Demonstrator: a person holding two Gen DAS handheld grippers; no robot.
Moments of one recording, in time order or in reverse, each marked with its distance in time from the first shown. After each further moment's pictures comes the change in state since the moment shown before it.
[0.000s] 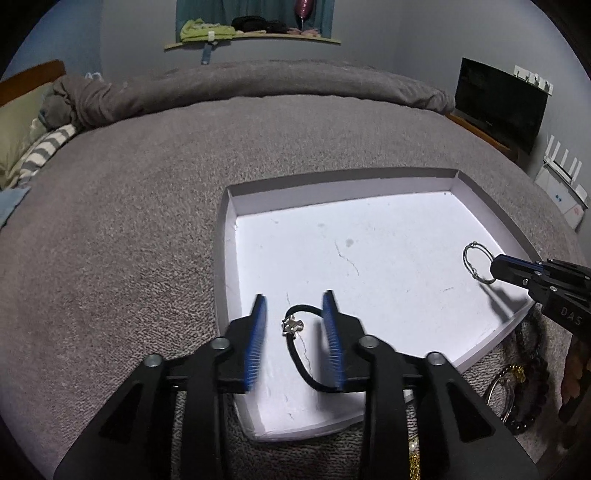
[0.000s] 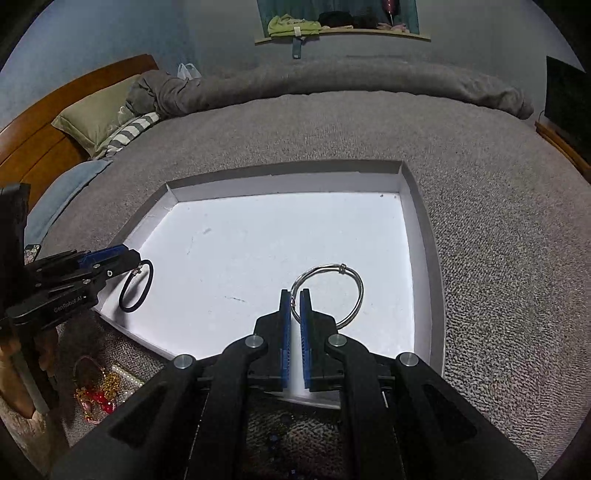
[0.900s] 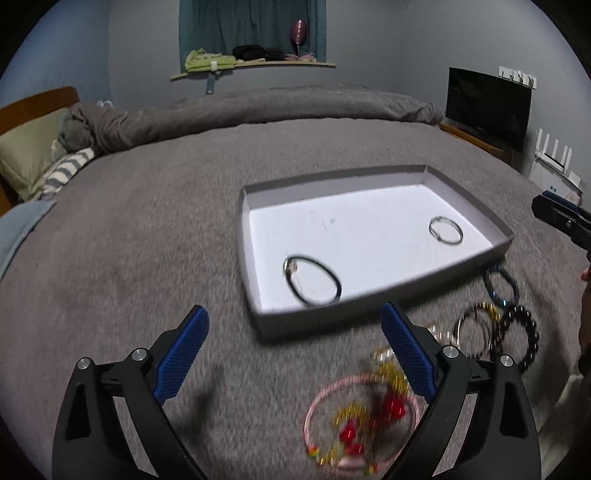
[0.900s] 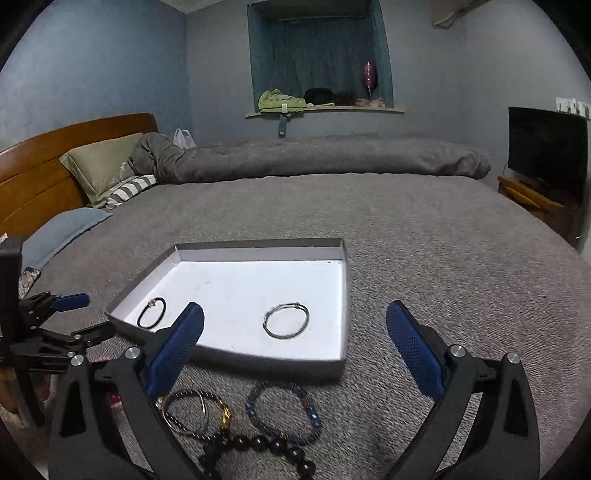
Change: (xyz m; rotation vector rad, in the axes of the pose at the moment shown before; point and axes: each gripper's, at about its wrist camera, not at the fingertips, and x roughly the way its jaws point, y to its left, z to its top) left arm -0.067 -0.011 -0.055 0.041 -0.097 0.044; right arm -0.091 -0.005 -0.032 -0.031 -0.304 -0.112
